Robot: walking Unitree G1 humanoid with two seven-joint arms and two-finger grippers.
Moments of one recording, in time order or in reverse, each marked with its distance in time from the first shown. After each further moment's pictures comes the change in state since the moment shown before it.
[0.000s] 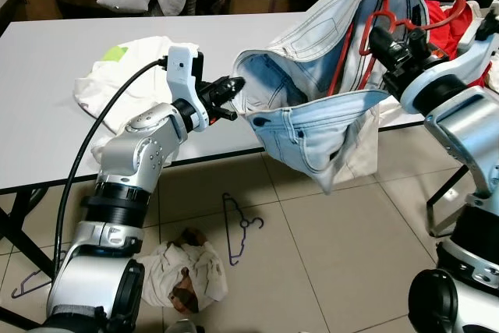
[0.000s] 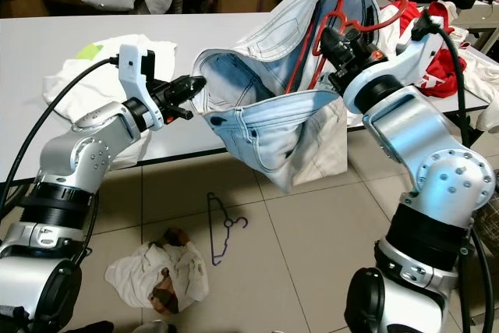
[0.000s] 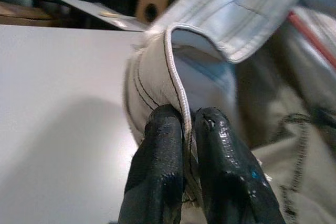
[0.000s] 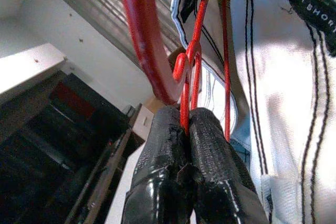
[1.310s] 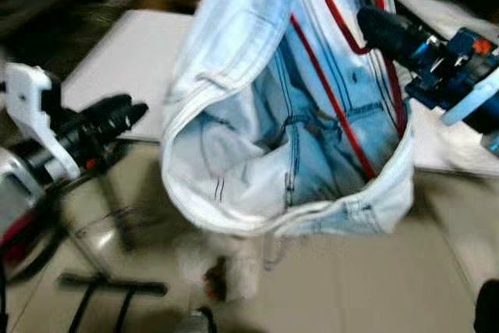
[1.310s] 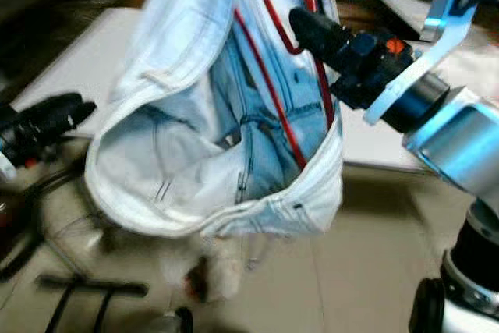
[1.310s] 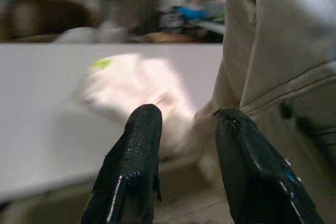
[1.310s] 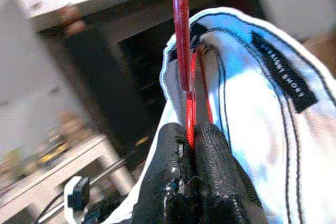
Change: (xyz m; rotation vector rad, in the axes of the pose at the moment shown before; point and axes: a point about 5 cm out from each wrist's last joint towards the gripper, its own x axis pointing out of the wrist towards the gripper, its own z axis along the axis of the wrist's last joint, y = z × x) left arm -0.168 0.005 0.031 0.200 0.053 0.195; right arm -0.053 0.059 0.004 -0.223 0.183 0.432
